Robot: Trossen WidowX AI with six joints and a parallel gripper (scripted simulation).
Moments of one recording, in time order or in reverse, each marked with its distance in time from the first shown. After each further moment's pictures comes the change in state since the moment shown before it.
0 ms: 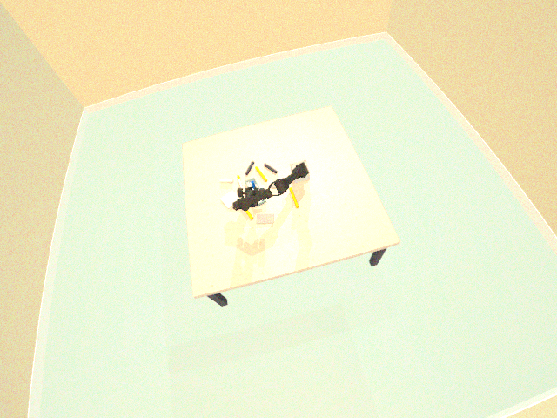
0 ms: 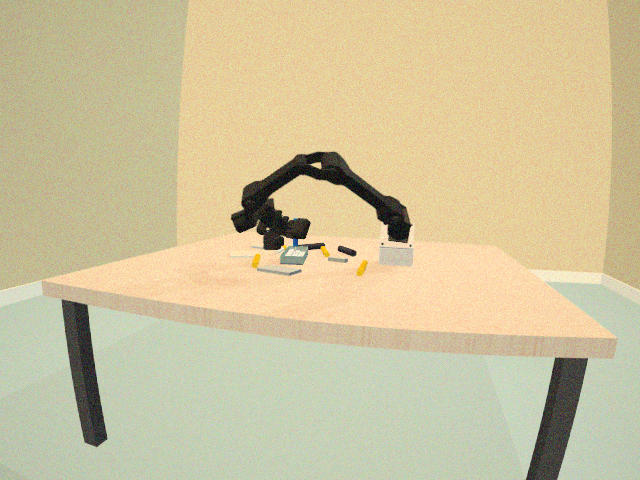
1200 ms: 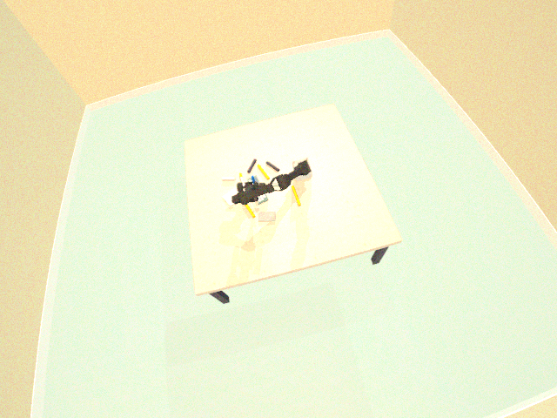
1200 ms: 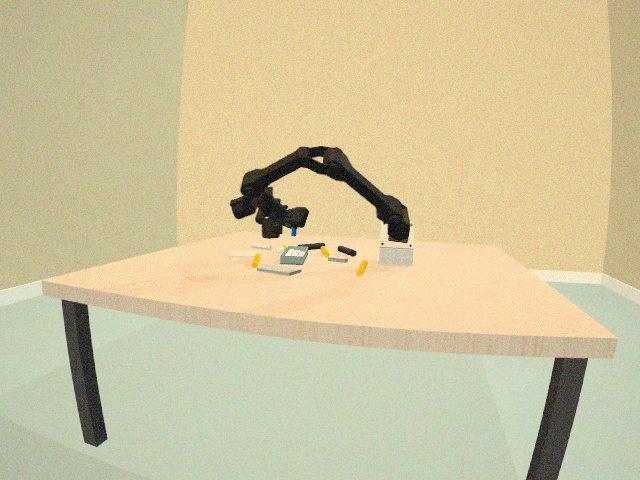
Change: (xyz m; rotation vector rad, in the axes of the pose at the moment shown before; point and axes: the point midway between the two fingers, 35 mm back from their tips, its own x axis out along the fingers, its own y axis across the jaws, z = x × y) arm -0.014 -0.008 -0.031 -0.001 -0.009 -0.001
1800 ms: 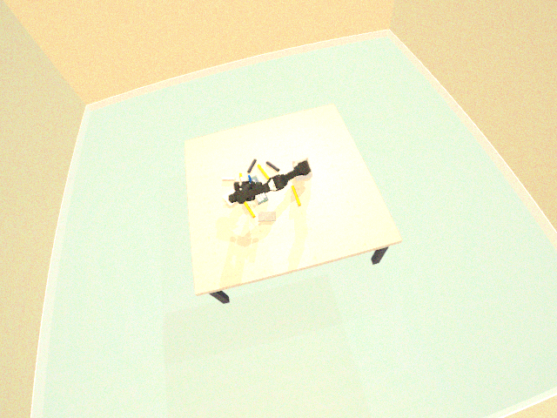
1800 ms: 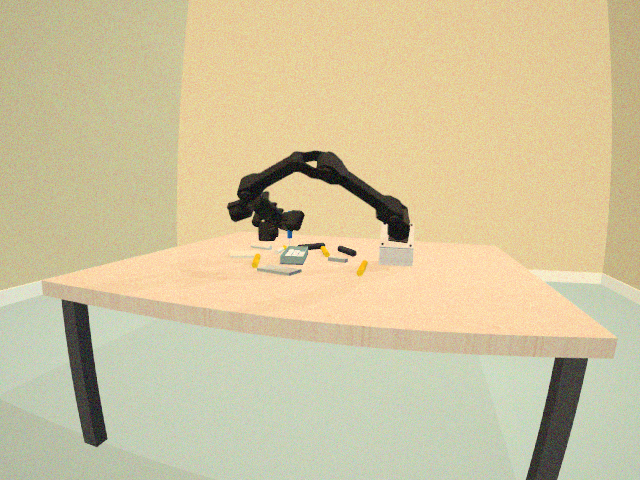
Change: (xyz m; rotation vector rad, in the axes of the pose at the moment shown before) arm 0.017 -0.027 0.002 0.000 0.008 -0.012
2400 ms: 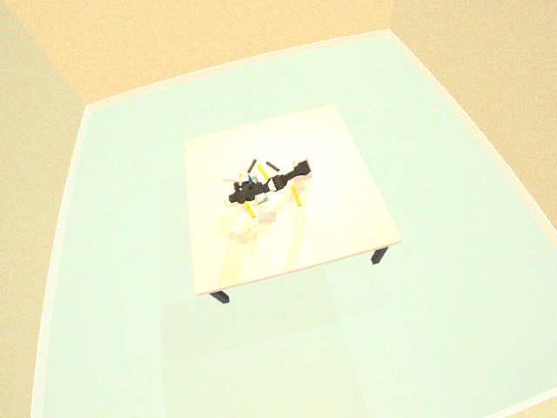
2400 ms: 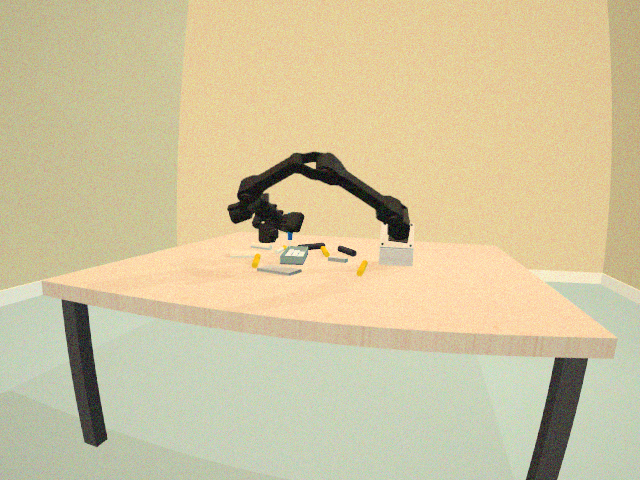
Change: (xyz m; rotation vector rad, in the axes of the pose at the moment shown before) arm 0.006 -0.002 0.003 0.003 0.001 0.005
